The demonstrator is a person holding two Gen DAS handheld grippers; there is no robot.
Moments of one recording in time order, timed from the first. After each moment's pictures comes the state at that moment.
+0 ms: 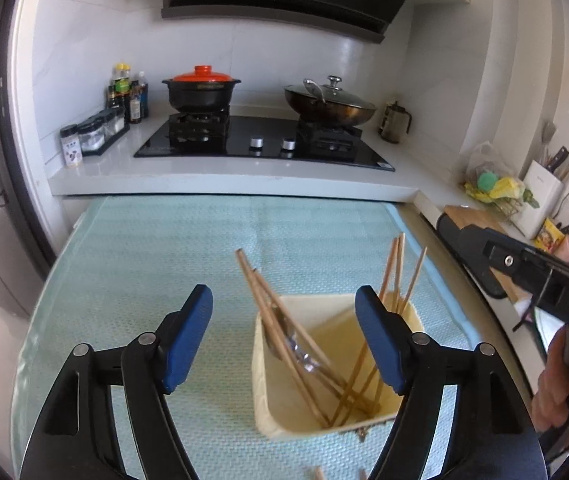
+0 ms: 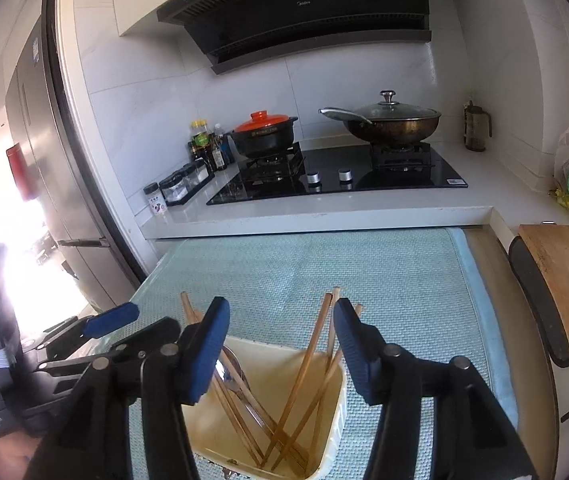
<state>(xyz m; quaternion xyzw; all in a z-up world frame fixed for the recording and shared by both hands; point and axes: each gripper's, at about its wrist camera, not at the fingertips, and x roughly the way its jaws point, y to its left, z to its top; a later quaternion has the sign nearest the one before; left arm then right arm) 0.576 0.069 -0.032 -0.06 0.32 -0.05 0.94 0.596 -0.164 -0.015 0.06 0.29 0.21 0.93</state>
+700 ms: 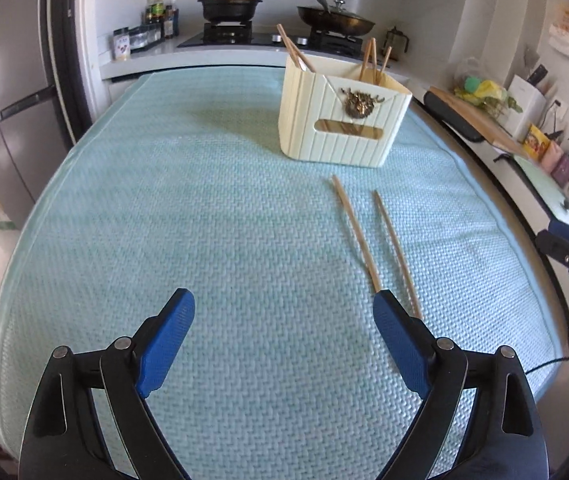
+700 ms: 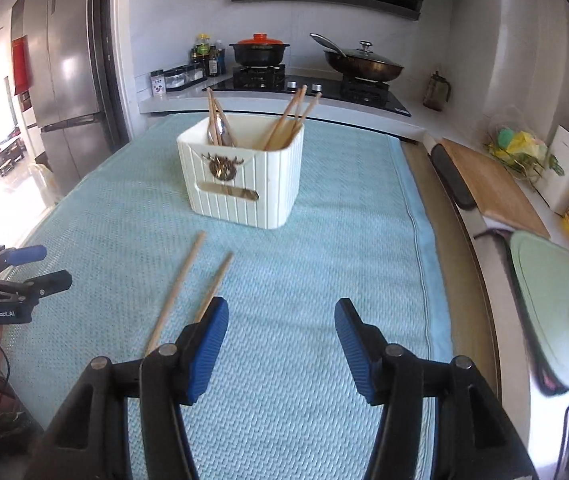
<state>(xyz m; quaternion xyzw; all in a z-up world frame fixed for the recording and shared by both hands) 0.320 0.077 -0.149 -0.06 0.42 -0.03 0.91 0.326 -0.215 -0.111 -0.06 0.37 0.12 0.92</state>
